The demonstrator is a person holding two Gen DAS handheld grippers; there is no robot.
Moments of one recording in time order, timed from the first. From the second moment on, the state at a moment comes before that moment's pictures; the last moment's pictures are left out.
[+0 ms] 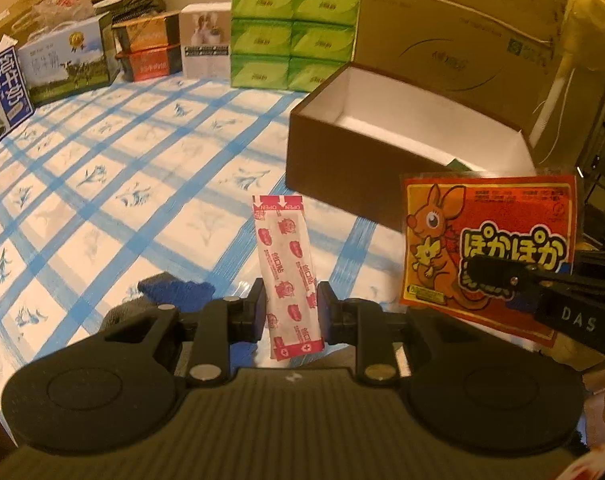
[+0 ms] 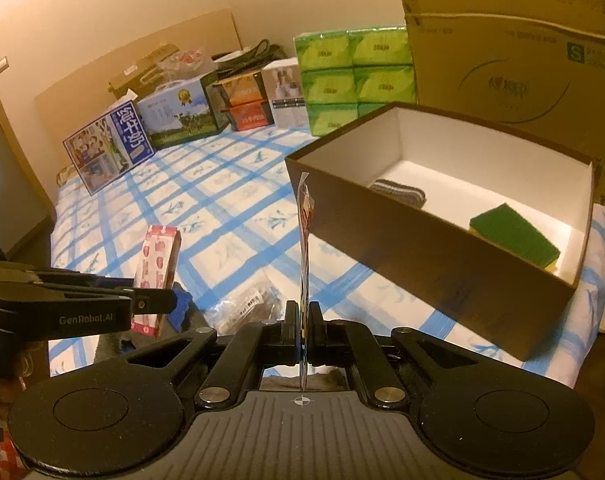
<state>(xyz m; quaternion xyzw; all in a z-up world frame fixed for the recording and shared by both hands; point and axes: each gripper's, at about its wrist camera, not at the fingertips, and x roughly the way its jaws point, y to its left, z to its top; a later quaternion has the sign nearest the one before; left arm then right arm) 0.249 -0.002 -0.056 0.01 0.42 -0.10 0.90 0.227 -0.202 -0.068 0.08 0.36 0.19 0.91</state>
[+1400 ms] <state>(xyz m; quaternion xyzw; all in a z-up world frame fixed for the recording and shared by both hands) 0.306 -0.101 0.013 0.08 0.34 -0.19 0.92 0.252 -0.283 -0.003 0.11 0.28 0.16 0.94</state>
